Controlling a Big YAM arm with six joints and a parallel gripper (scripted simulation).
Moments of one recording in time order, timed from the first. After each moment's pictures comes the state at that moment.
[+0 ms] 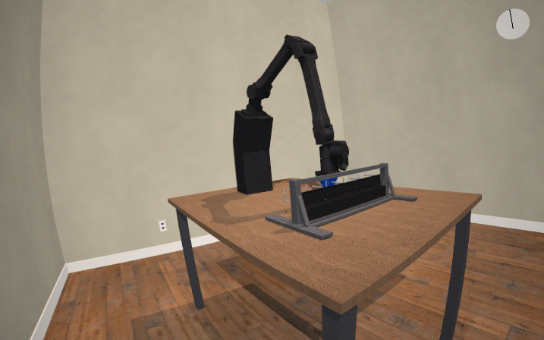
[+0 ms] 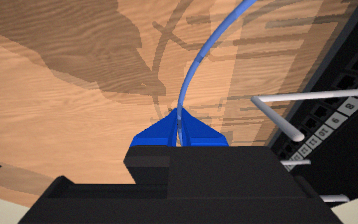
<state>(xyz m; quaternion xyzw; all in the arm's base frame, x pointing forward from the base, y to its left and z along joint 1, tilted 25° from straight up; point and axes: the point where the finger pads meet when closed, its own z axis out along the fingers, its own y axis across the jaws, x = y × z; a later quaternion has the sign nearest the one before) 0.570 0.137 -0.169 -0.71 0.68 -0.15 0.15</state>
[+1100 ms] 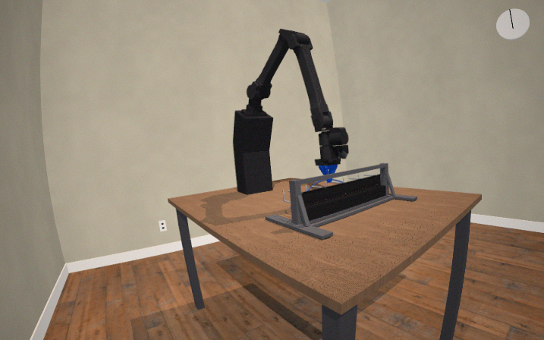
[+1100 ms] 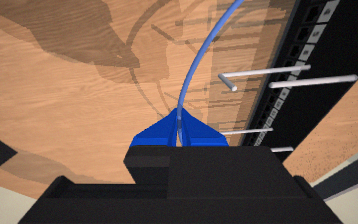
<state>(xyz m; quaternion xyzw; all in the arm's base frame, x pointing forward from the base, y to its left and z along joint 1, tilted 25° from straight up) 0.557 0.135 -0.117 -0.70 0.68 -0.15 0.16</state>
